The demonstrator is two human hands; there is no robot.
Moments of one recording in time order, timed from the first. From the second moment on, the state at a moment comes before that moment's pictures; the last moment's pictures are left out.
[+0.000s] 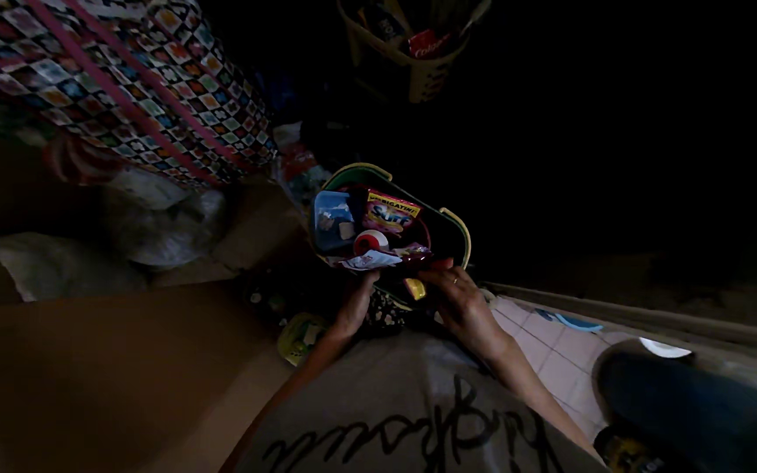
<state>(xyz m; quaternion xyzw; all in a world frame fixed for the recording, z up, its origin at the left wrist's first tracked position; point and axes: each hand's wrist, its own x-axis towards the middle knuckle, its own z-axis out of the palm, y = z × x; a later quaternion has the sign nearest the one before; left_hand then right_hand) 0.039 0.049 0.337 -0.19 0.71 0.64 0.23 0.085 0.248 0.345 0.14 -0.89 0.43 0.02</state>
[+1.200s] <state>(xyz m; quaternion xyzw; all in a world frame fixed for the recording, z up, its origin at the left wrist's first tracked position) 0.036 0.022 0.330 -0.24 0.67 0.69 0.14 0.017 0.266 0.360 0.11 -0.89 0.44 0.06</state>
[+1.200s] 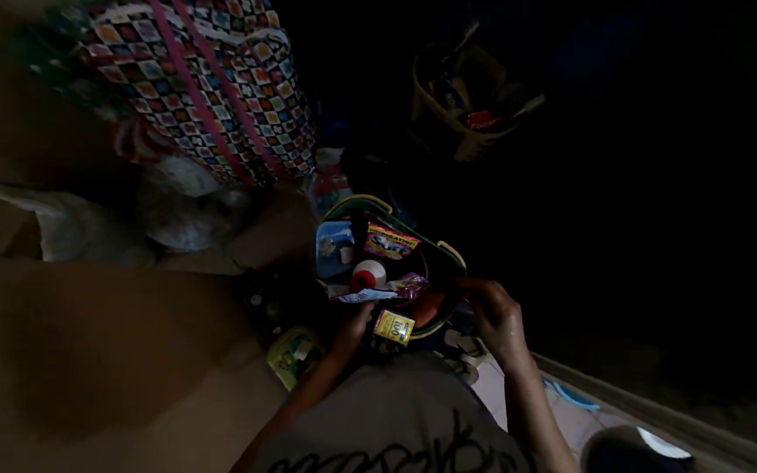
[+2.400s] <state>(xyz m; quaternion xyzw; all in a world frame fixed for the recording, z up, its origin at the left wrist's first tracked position) 0.007 0.014 0.400 -0.37 0.63 0.63 0.27 -0.095 0.281 0.420 0.10 -0.93 0.35 0.04</state>
